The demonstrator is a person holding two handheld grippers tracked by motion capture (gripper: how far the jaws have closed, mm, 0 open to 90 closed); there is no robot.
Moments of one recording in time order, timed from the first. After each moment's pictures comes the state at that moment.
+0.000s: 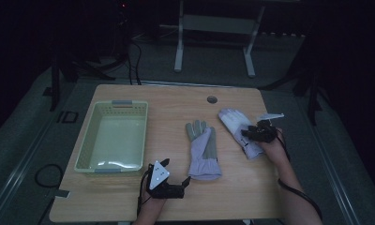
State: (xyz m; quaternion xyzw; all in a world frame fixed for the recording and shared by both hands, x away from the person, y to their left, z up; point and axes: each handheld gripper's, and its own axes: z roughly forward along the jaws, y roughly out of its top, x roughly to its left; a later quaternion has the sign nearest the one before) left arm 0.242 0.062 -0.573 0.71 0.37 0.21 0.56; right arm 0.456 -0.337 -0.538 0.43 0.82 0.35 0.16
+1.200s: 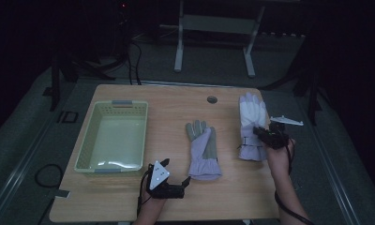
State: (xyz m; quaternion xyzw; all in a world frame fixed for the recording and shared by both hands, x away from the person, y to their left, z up) left arm 0.242 0.062 -0.573 0.71 0.37 0.21 0.56; right arm 0.383 -0.324 -0.474 0.56 0.70 0.38 0.22
